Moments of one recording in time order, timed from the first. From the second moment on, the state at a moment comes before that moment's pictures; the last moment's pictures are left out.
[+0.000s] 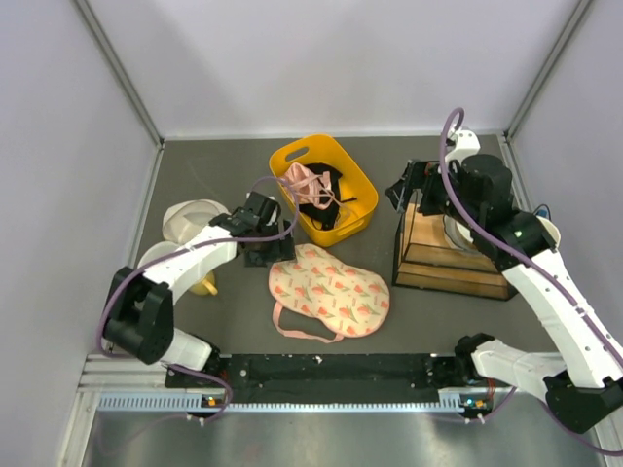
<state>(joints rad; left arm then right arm) -0.48 1.41 0.97 -0.64 0.03 -0.55 0.48 1.03 1.27 -0.60 0.01 0.36</state>
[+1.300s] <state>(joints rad) -0.48 1.00 1.14 -0.71 0.21 -0.31 0.87 1.23 1.14 -0.45 -0.20 0.06</state>
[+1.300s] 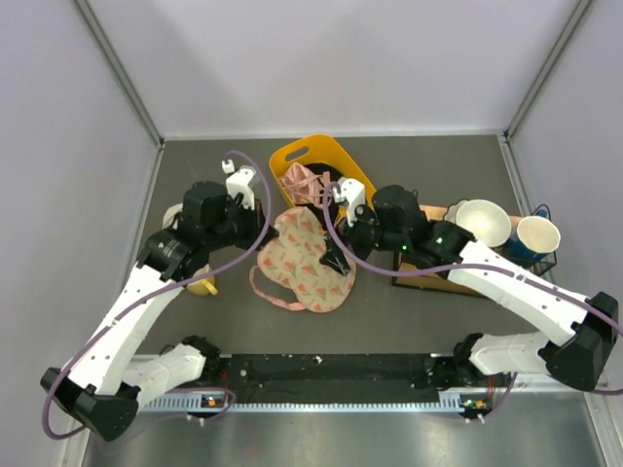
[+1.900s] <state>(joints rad) -0.48 0.85 1.09 -0.45 0.53 -0.13 0.87 1.16 1.17 -0.30 -0.18 -0.20</state>
